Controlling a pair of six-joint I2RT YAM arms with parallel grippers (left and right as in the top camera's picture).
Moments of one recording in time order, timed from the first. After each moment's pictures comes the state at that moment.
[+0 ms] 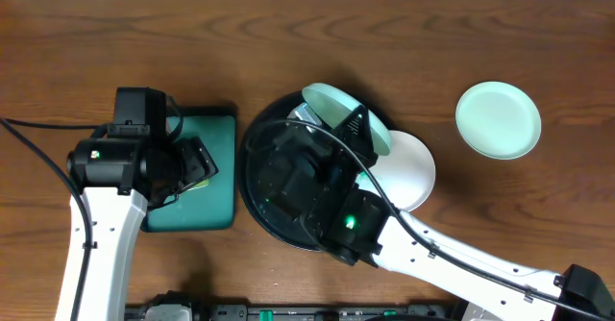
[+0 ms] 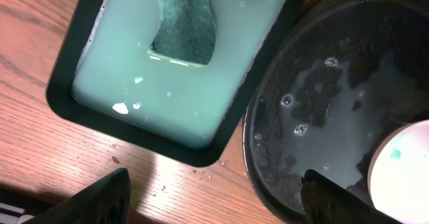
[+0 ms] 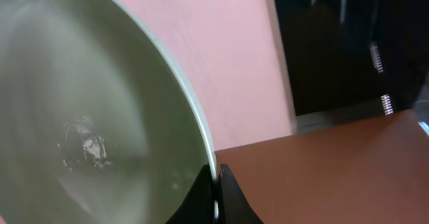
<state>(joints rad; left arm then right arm) -0.02 1.22 1.18 -1.27 0.07 -0.53 1.09 1.50 1.18 -0.47 1.41 -0.42</state>
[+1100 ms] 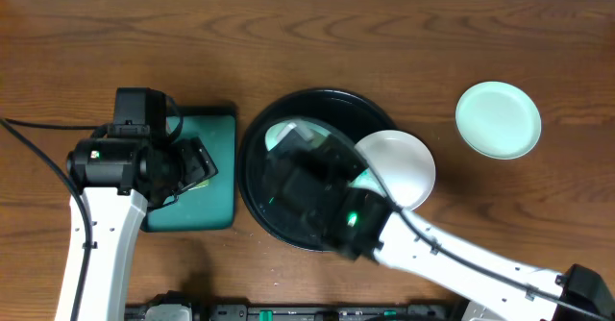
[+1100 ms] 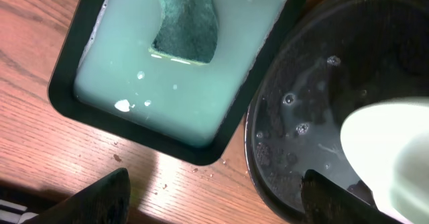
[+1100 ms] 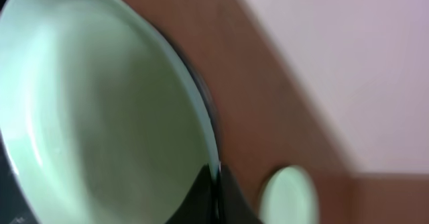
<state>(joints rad) -0.02 1.22 1.18 -1.28 0.07 -0.53 1.04 1.50 1.18 -0.66 0.83 -0.04</state>
